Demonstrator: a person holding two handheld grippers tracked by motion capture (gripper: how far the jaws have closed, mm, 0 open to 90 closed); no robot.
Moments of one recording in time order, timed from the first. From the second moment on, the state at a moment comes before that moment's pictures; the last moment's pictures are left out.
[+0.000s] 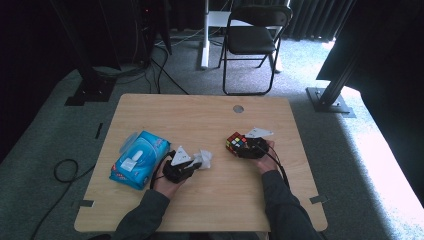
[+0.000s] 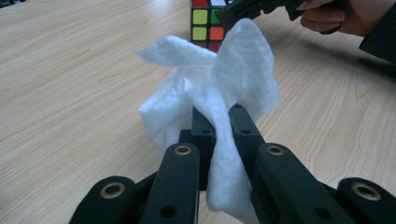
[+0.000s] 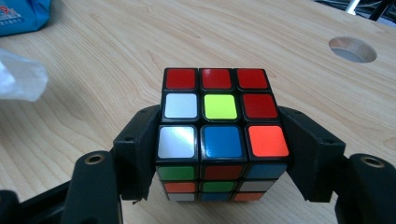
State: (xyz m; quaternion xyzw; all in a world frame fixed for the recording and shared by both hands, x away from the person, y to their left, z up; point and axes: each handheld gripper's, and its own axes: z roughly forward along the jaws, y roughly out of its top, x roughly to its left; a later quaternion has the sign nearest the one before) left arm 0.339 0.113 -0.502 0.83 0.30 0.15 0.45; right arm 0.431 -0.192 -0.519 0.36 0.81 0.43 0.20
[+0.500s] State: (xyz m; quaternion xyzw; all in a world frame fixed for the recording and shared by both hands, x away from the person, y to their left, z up) left arm 0.340 0.114 -0.502 0.83 0.30 0.15 0.45; right arm 0.419 -0.187 -0.512 0.33 0.82 0.43 0.19
